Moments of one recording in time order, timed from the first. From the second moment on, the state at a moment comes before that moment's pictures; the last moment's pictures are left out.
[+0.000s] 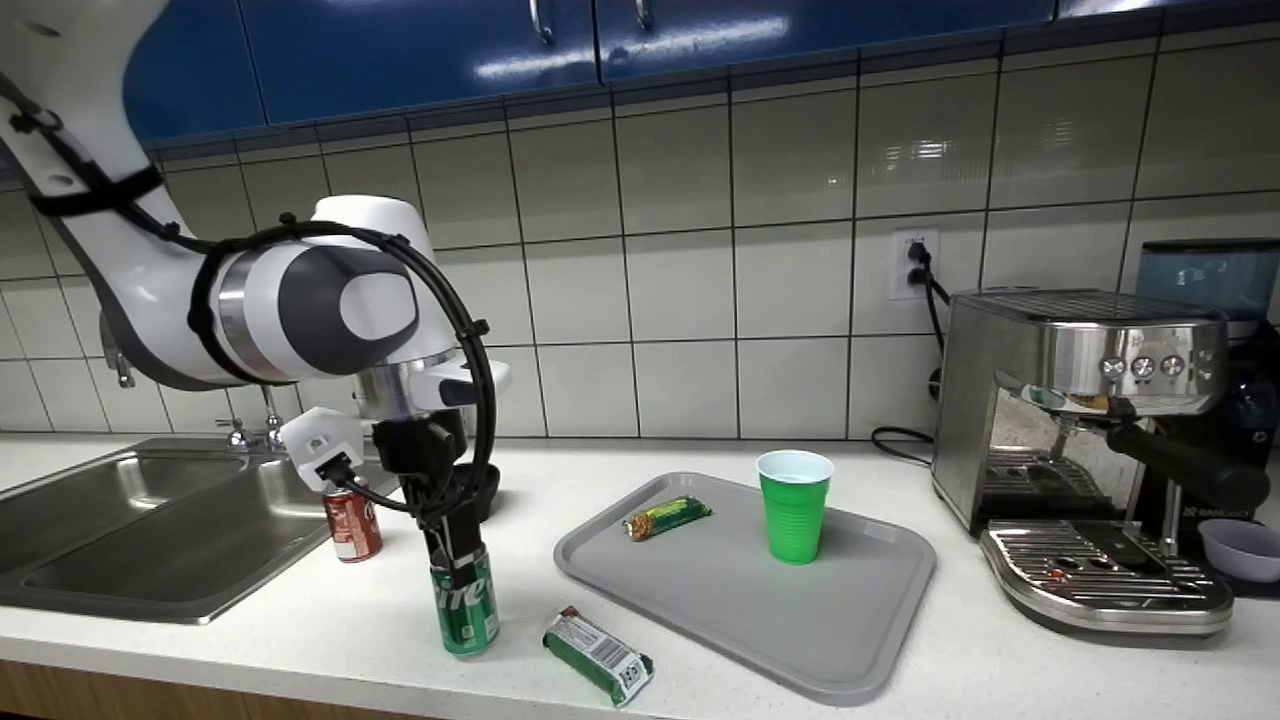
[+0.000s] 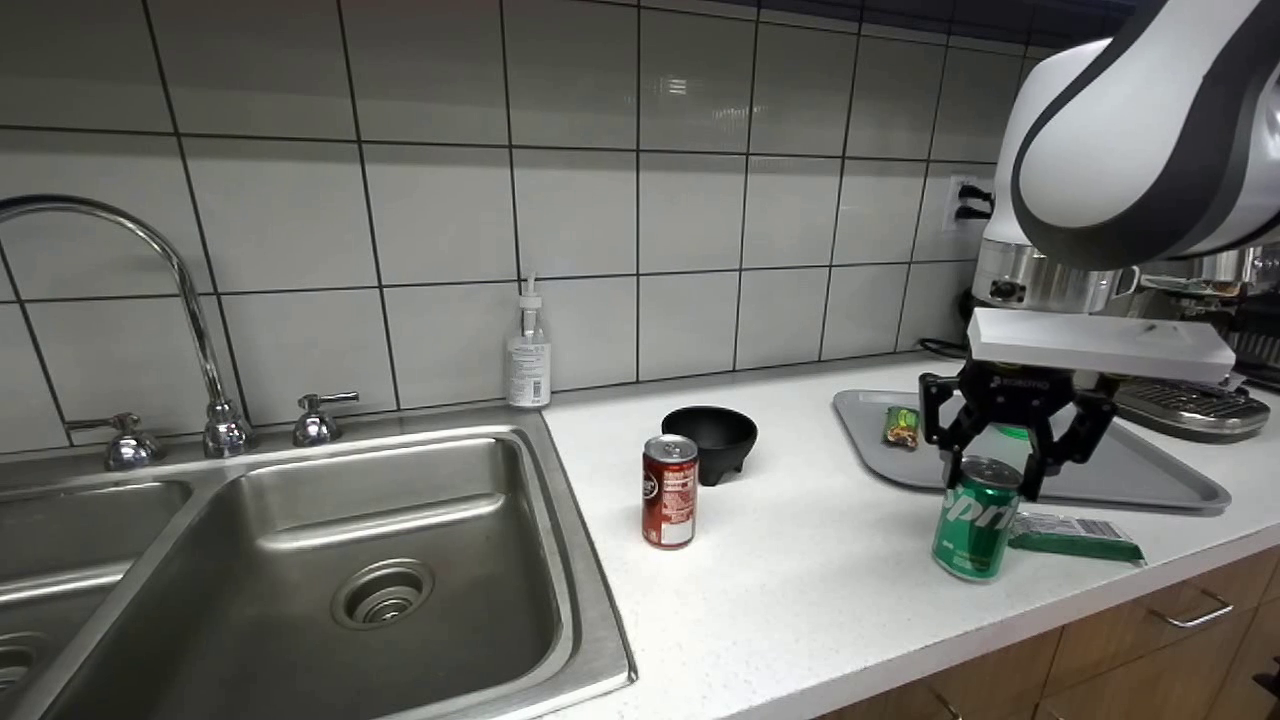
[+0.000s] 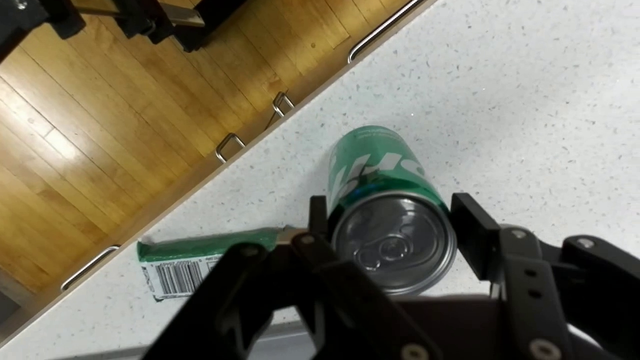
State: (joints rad) arm 0.02 -0.03 -0.11 -2.77 -0.10 2.78 0.59
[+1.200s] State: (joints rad) arm -0.07 -0.06 -0.10 -2.69 -0.12 2.78 0.58
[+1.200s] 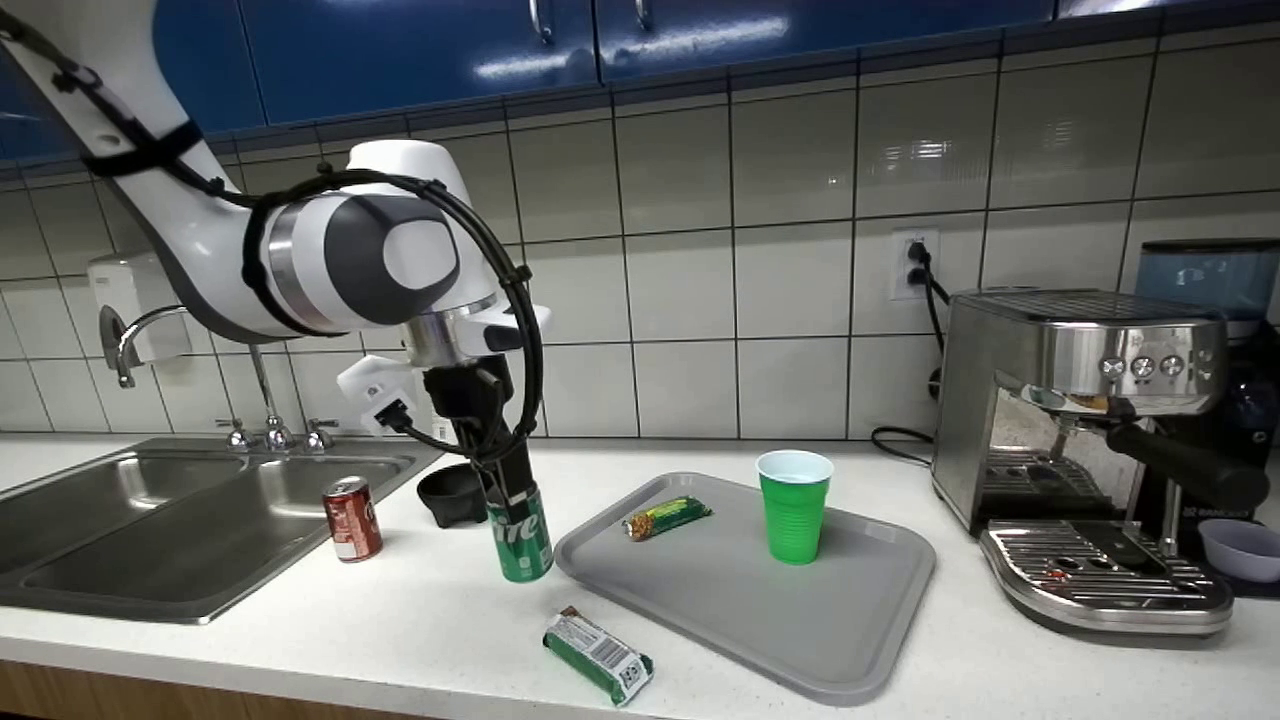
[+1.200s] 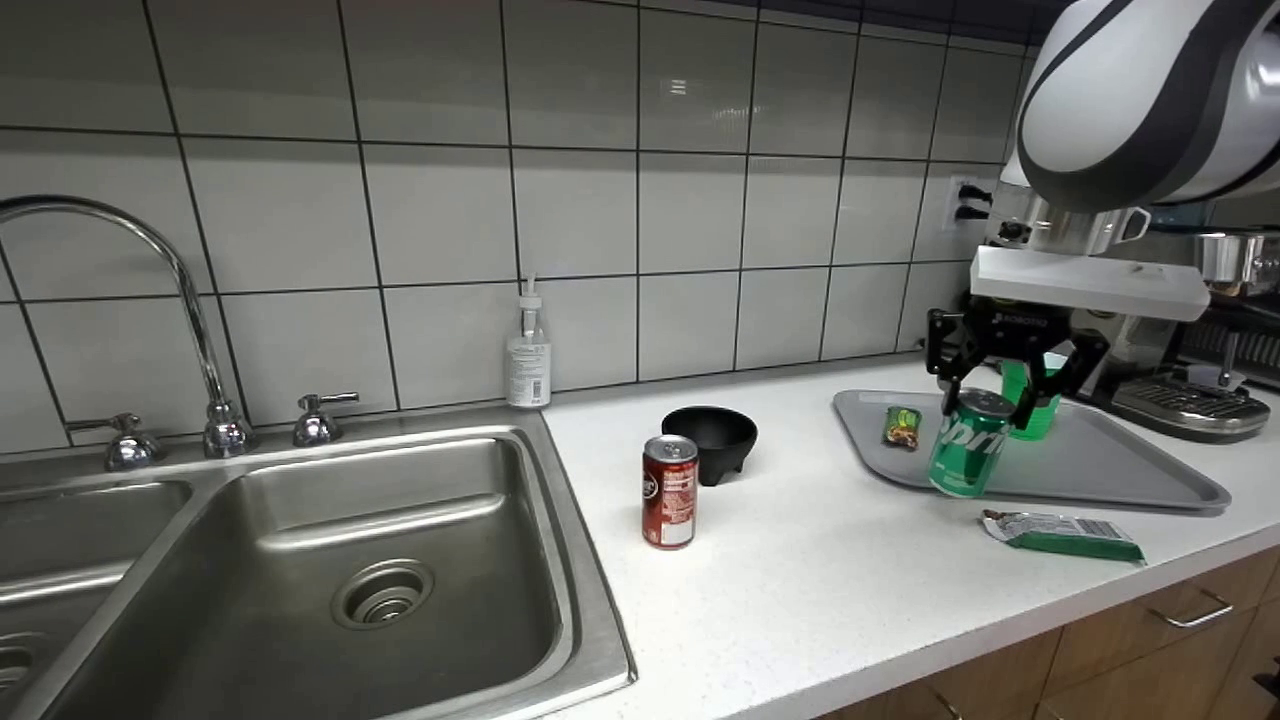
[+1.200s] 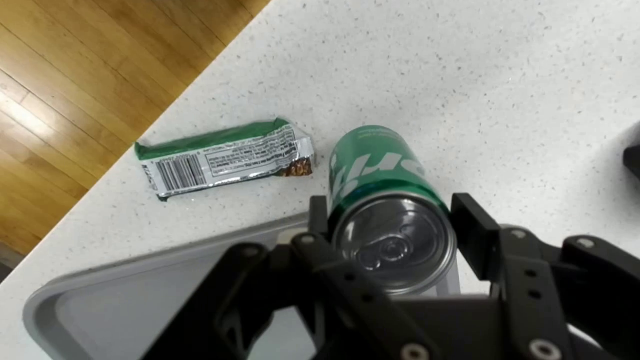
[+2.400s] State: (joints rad) arm -0.10 0.13 -0.16 -2.49 -0.14 2.82 0.59
